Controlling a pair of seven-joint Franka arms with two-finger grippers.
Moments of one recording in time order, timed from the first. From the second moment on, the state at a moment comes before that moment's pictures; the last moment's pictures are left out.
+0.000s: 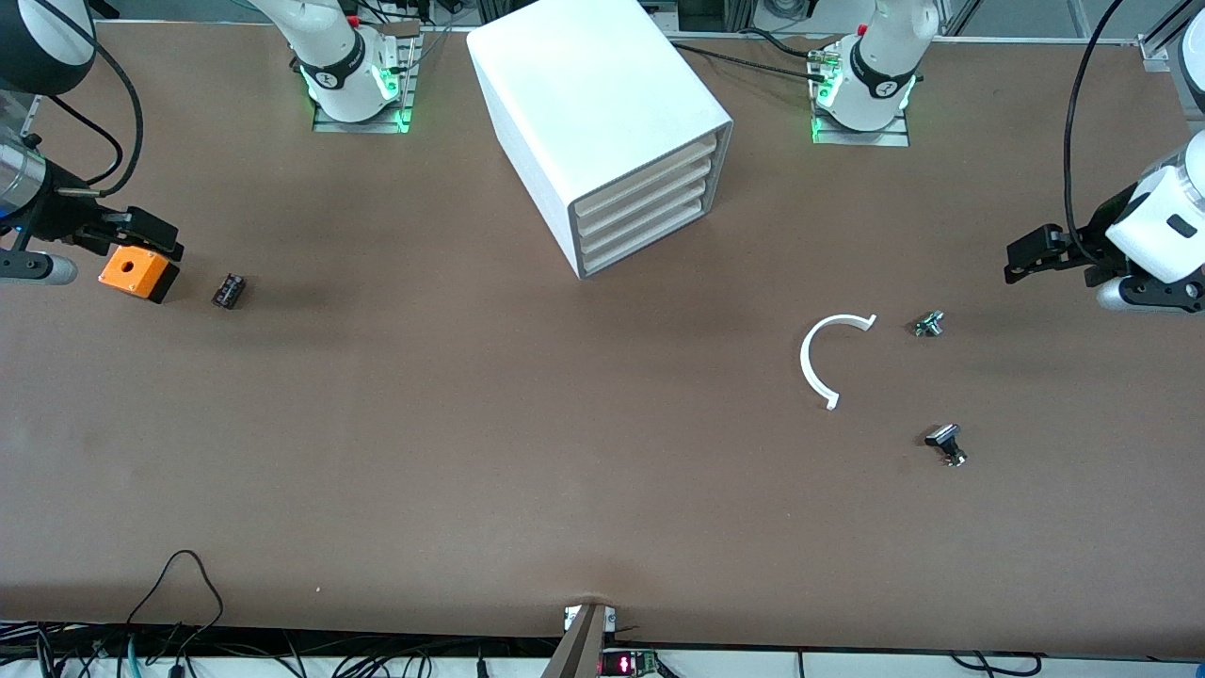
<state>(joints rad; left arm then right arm) 0.16 0.08 -0.16 -1.62 0.00 1.66 0.00 -0.01 -0.01 -0.05 -1.79 -0.01 1.73 0.02</state>
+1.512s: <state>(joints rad) -0.05 0.26 -0.24 -1.92 -0.41 1.64 -0.01 0.07 0.02 0.26 -1.71 -0.01 1.67 0.01</state>
